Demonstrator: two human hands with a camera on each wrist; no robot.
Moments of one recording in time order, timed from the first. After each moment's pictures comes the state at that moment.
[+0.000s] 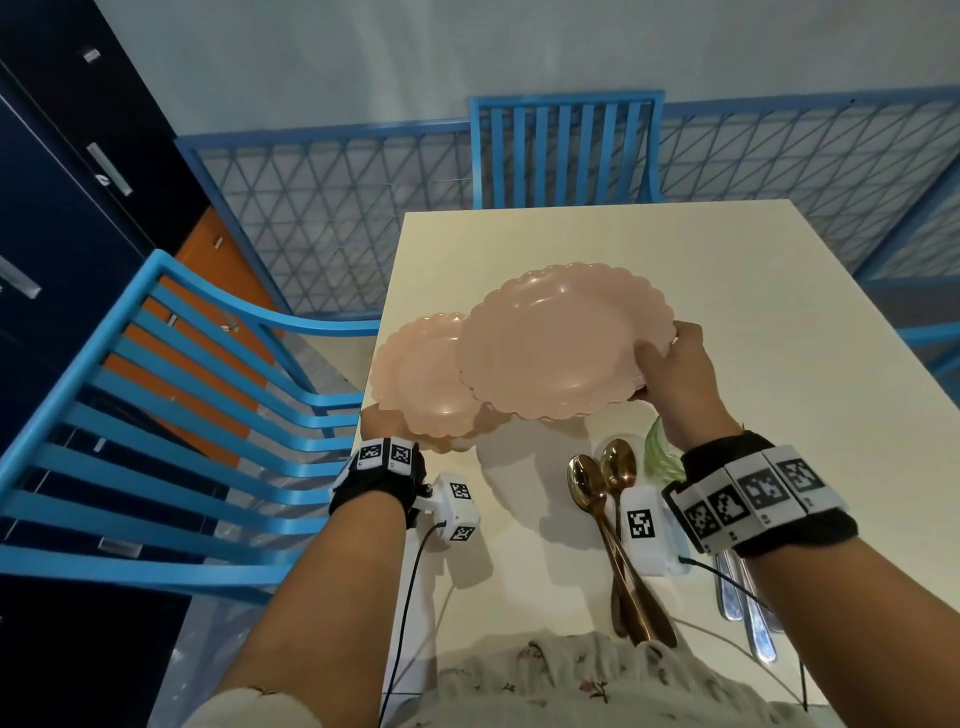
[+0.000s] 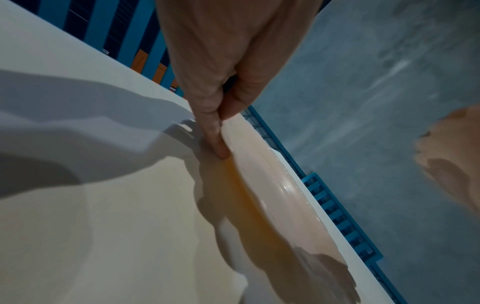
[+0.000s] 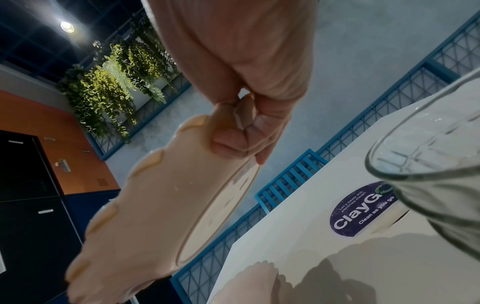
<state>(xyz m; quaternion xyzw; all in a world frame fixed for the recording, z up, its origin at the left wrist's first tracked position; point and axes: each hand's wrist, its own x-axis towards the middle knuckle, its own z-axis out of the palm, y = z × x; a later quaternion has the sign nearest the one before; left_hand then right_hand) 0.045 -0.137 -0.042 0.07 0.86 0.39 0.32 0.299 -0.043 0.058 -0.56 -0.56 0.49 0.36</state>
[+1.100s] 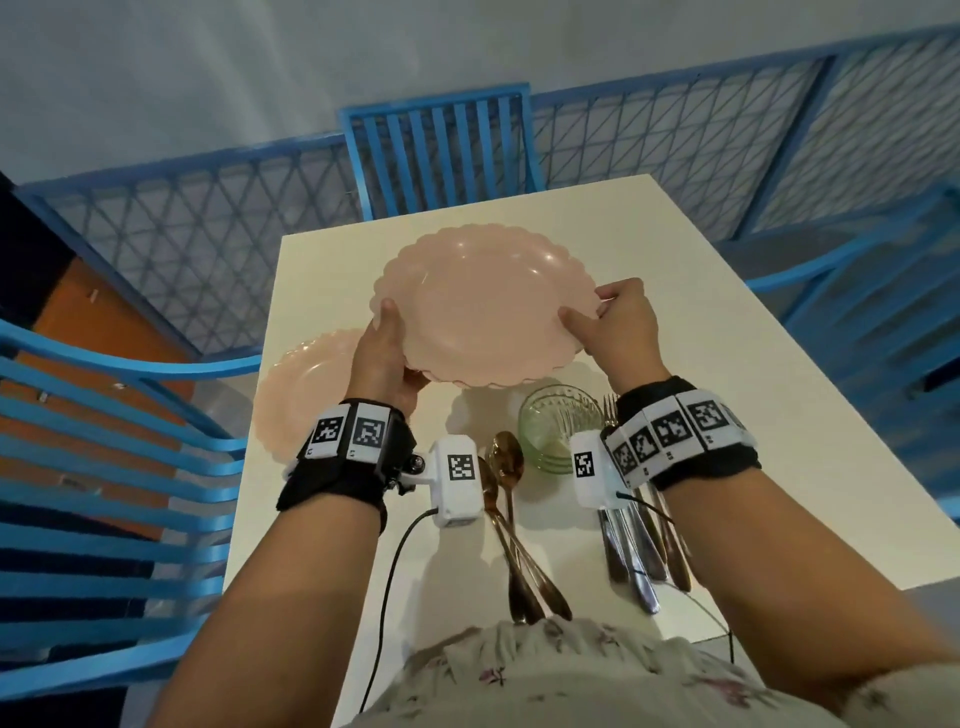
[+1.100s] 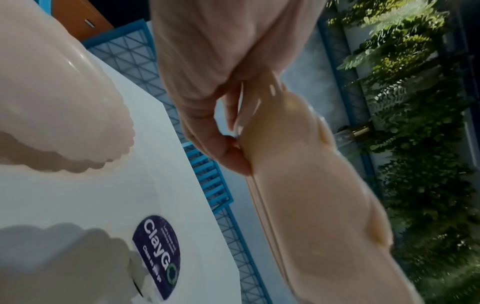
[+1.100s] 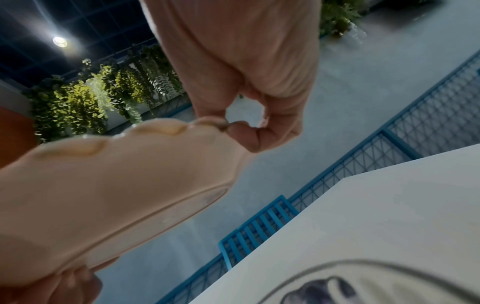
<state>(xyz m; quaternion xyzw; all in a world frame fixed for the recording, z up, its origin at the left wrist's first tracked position) 0.185 -0.065 0.069 0.17 0.56 0.63 0.50 0.380 0.010 0.059 -0.60 -0.59 0.36 0.40</state>
